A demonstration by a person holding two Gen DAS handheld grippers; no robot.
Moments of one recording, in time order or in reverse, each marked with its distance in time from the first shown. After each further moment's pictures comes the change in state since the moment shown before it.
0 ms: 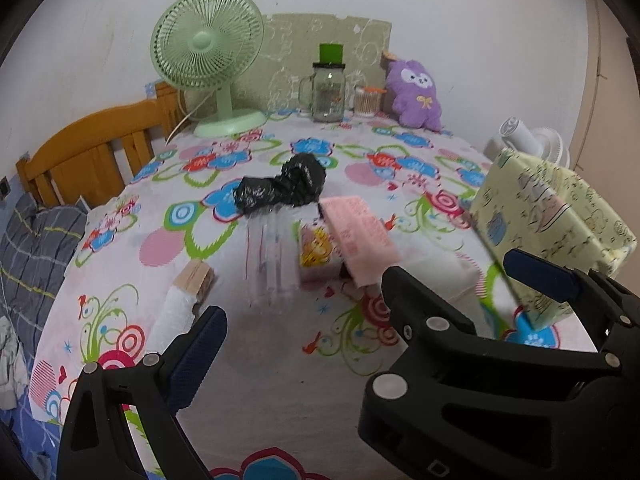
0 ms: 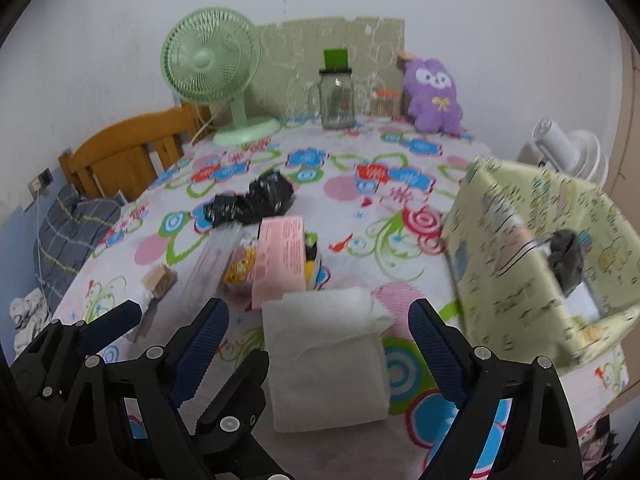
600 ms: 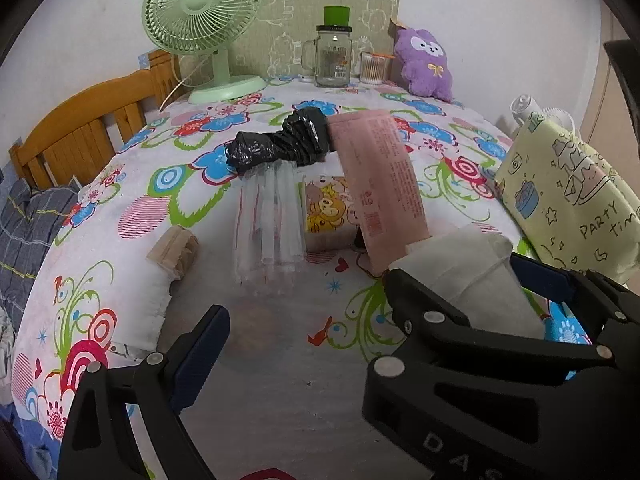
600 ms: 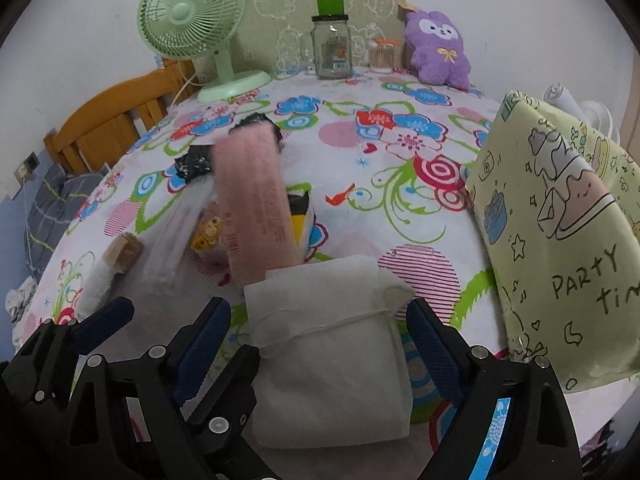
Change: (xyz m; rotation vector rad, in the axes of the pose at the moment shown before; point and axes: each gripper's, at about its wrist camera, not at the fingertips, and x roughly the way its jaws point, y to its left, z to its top) left arm 0.033 0.004 -0.009 -0.005 0.097 -0.001; right arm 0.048 -0.004 -0.010 0.021 0.142 -0.020
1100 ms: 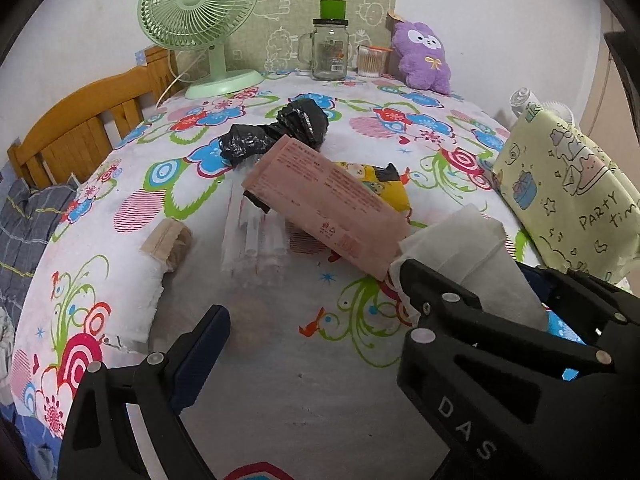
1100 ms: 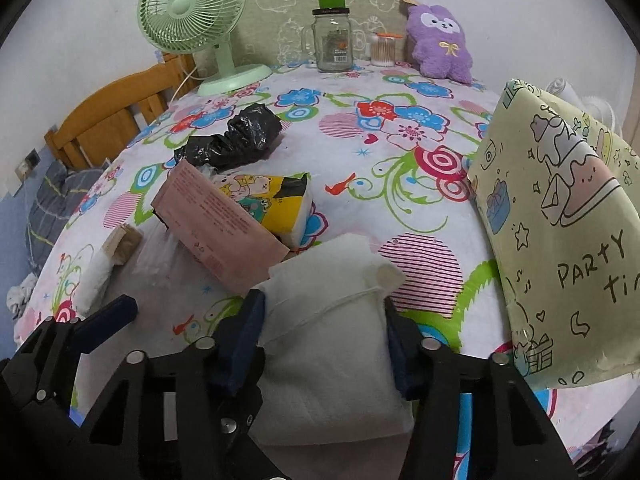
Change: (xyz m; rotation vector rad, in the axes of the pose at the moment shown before) left arm 0.001 -0.002 -0.002 0.002 0.021 -0.012; right arm 0.001 -0.002 -0.005 -0.004 0.011 0.015
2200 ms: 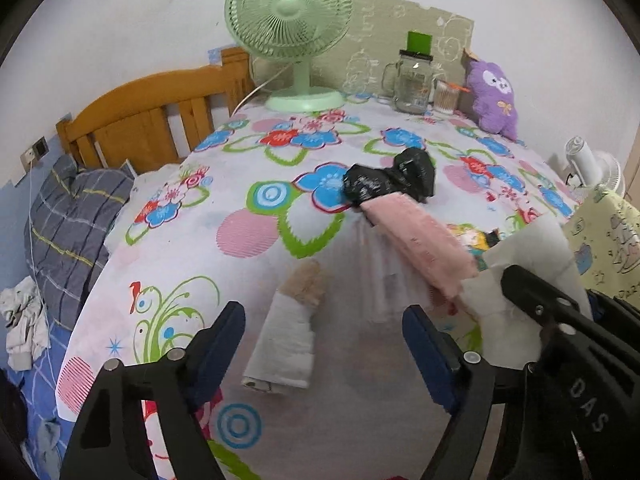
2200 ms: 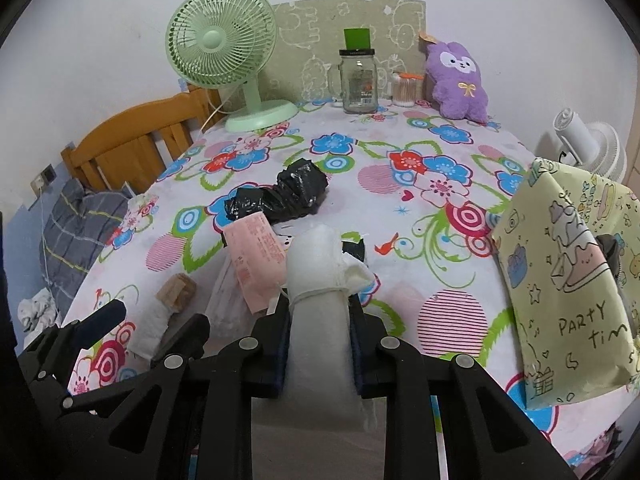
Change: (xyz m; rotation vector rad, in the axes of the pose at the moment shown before) left arm -0.018 0.069 0.018 -0.133 -0.049 0.156; right arm -0.025 0.038 0.026 -0.011 -0.095 0.032
